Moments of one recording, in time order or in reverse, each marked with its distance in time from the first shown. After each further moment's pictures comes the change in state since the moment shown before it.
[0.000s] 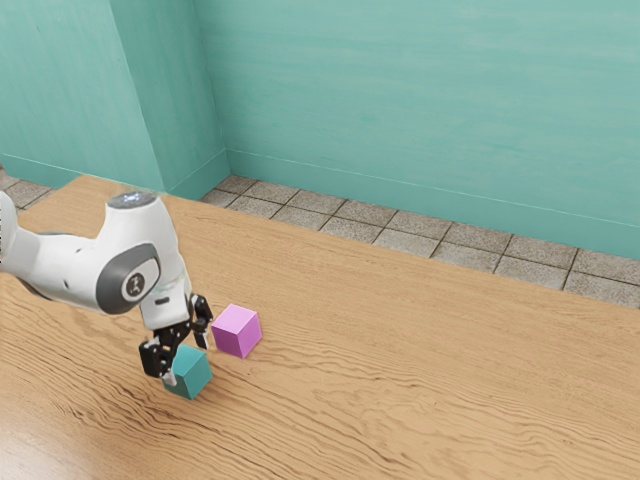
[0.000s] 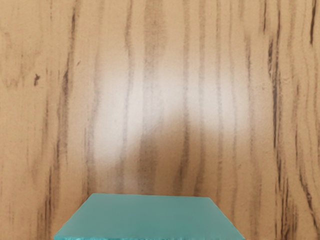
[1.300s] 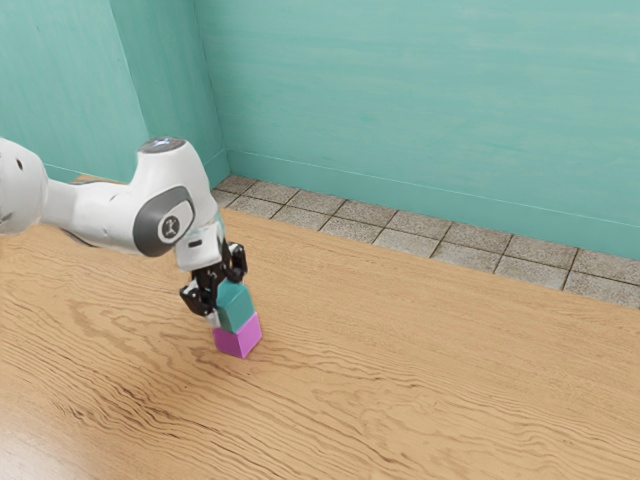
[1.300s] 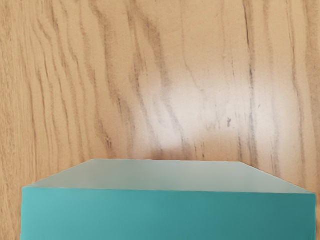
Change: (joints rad) arm 0.027 0.140 -0.059 0.312 0.006 -0.076 0.072
